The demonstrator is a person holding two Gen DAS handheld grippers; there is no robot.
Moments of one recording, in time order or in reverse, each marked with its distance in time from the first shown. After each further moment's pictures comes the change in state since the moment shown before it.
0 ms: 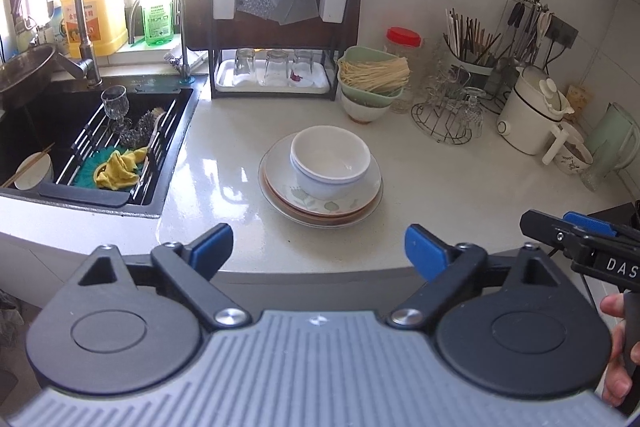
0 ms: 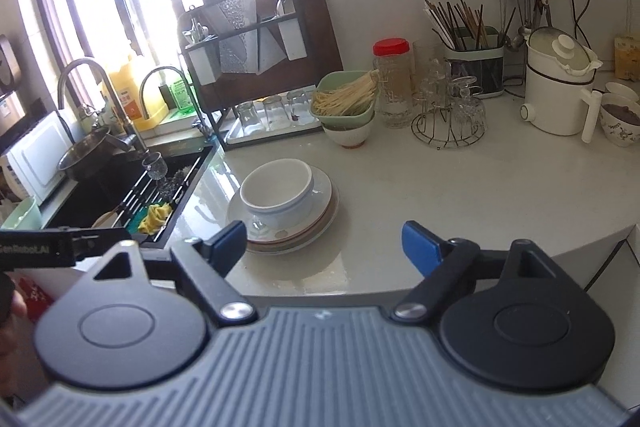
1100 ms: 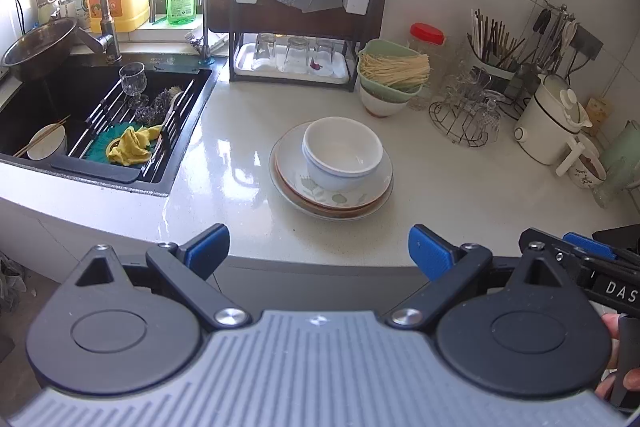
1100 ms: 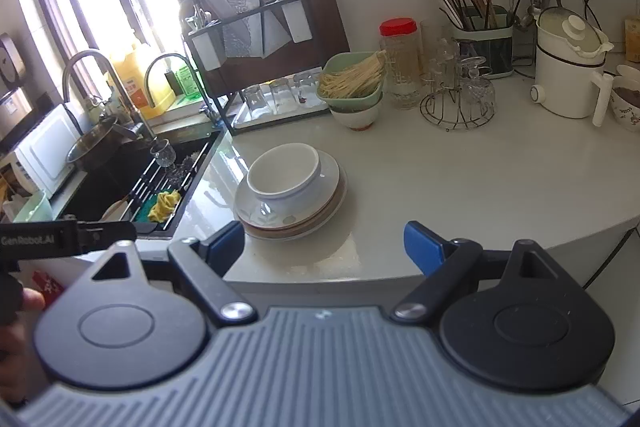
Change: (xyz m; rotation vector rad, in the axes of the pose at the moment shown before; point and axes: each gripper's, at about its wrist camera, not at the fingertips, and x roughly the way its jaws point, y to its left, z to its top) left arm 0.001 -0.010 0.004 -0.088 0.036 0.057; right arm 0.007 -0.004 0.006 0.014 0.070 0.037
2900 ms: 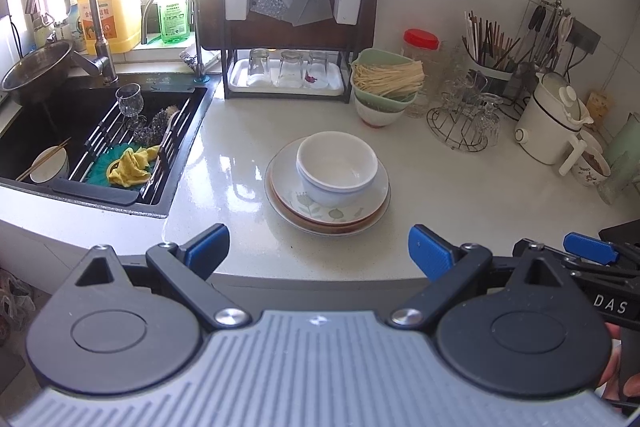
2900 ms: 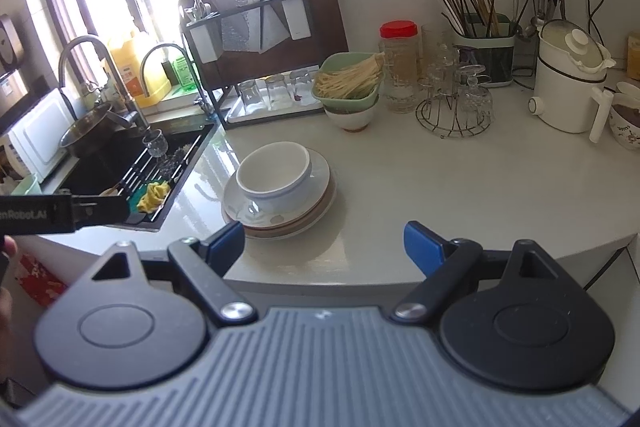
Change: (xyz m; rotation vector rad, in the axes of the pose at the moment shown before) left arm 0.004 -0.014 0.013 0.051 -0.021 0.015; right arm 0.003 -0.002 0.005 -0.050 0.011 -0.025
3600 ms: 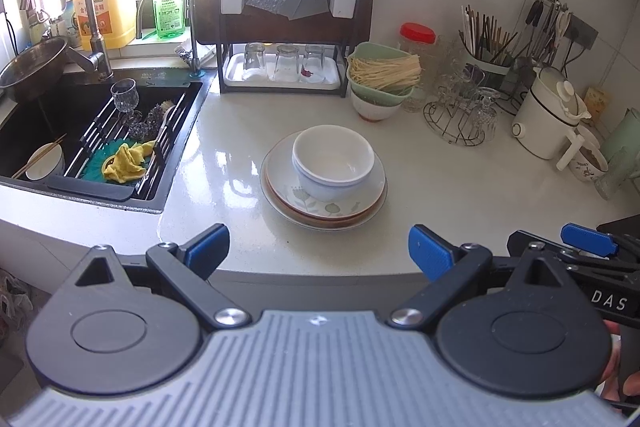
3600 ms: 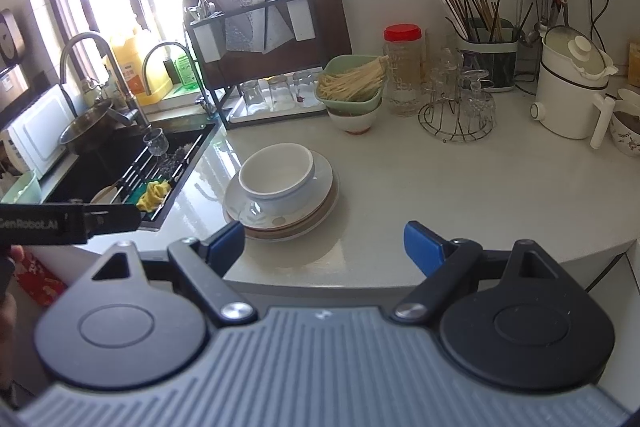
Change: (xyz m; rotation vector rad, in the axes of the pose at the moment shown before) left arm 0.005 0.002 0.000 0.004 0.016 -0.014; right arm 0.000 0.004 0.003 -0.019 -0.002 -0.001
